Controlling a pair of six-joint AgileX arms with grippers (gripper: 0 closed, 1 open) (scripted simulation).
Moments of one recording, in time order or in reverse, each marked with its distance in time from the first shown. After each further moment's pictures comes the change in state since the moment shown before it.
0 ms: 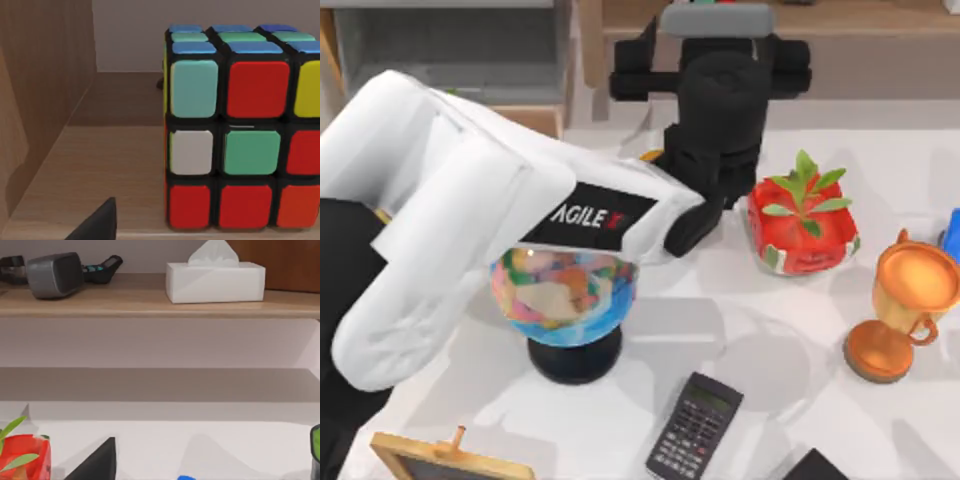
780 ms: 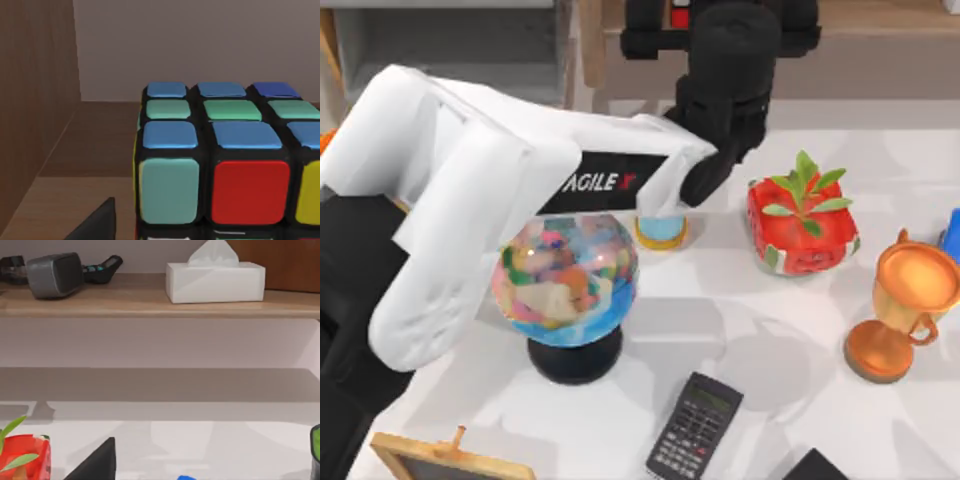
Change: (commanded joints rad) left arm 0.043 0.086 0.215 -0.129 0.044 -0.003; right arm 0.000 0.000 0.000 0.000 0.000 0.000
